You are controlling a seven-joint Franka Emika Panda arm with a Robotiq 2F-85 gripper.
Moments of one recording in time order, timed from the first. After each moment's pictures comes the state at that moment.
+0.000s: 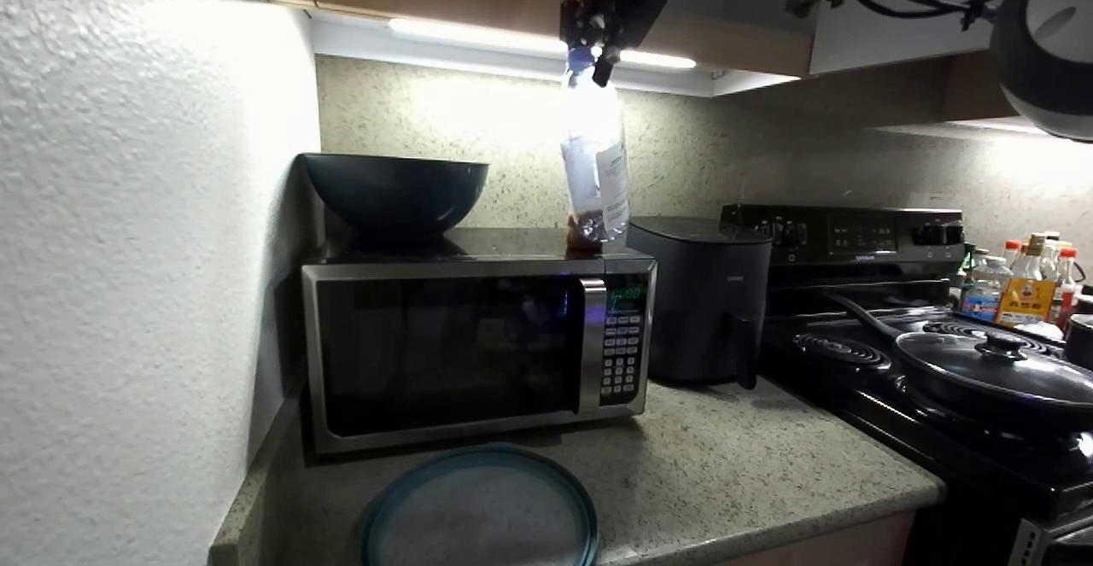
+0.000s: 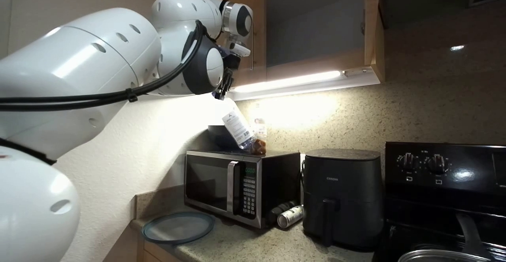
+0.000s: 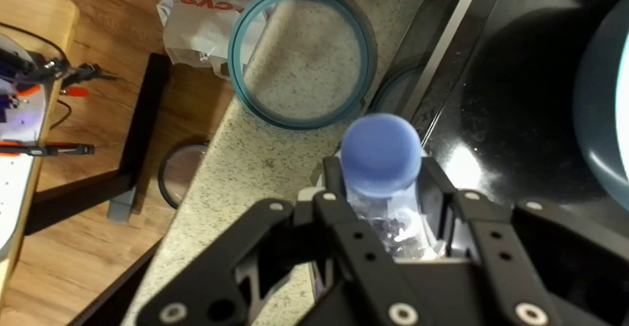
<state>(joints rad) 0.11 0.67 0.08 -0.37 0.28 1.11 1.63</state>
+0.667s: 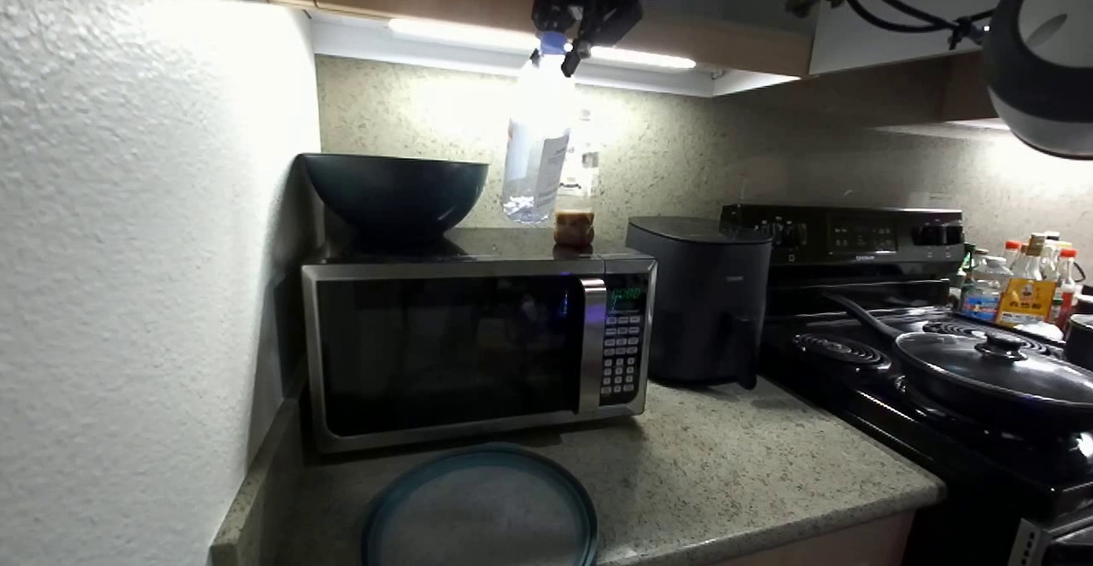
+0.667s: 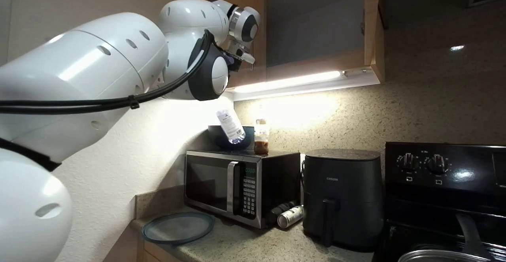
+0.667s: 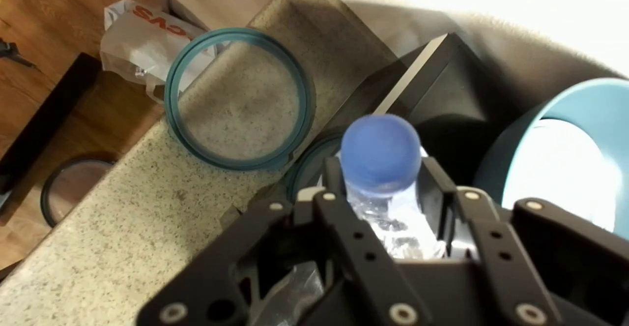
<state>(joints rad) 0.05 0.70 0.18 -0.37 0.39 1.23 1.38</state>
